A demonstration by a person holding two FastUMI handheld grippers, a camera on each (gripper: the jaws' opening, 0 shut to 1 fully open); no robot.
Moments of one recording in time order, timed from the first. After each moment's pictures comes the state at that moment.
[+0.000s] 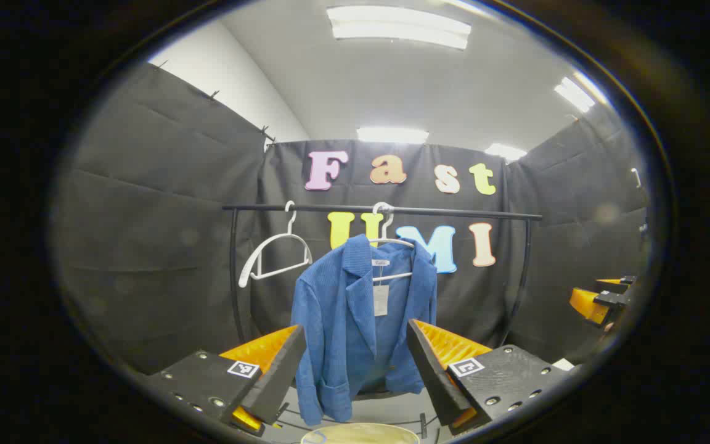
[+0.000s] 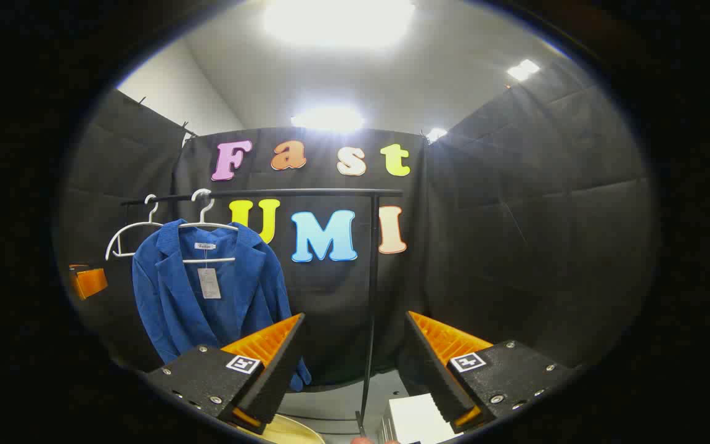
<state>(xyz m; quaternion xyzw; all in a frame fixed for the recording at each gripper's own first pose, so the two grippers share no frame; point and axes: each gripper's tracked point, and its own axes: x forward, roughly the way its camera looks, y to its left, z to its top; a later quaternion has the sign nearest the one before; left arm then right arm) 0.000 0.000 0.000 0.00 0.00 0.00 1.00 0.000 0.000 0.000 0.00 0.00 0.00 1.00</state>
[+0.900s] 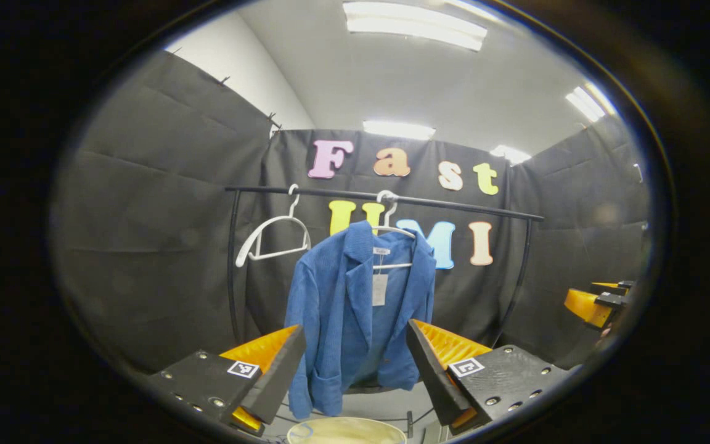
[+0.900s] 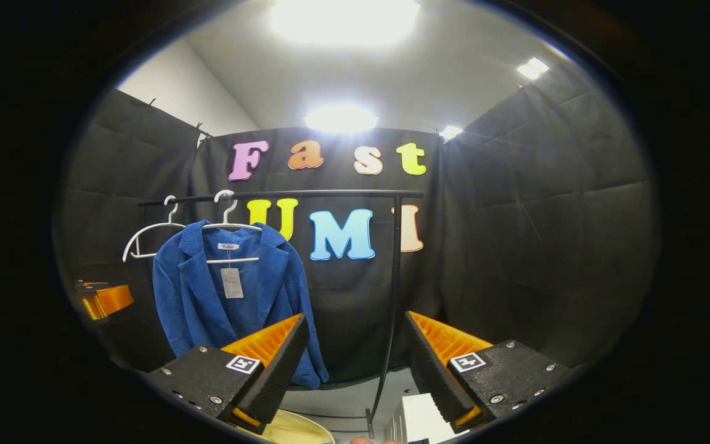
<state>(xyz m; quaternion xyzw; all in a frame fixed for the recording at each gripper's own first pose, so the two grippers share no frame) -0.001 0.009 -0.029 -0.03 0.04 0.01 1.00 -0.011 0.038 0.001 -0.01 0.01 0.04 1.00</state>
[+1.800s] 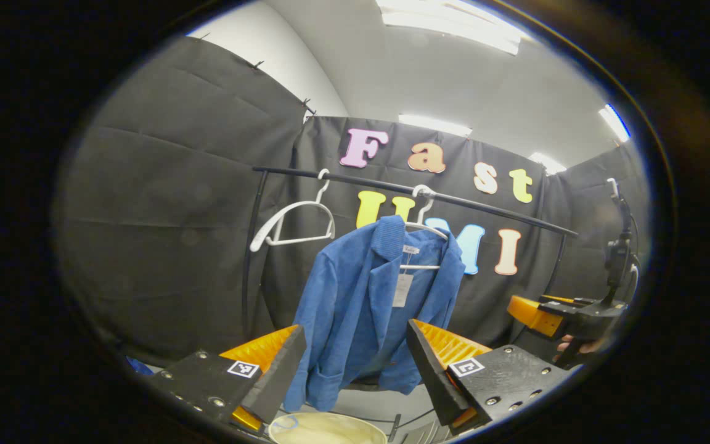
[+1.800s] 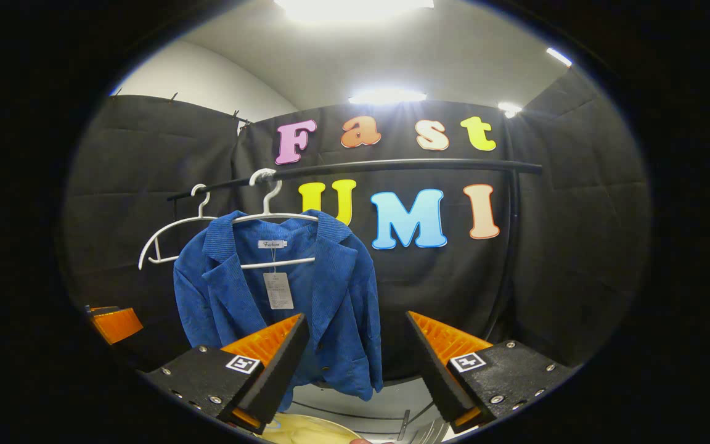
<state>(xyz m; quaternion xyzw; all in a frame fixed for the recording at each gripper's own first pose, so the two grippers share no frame) 0.054 0.006 -0.027 -0.08 0.05 0.06 0.99 0.120 0.149 -0.008 0.01 0.07 0.18 0.98</state>
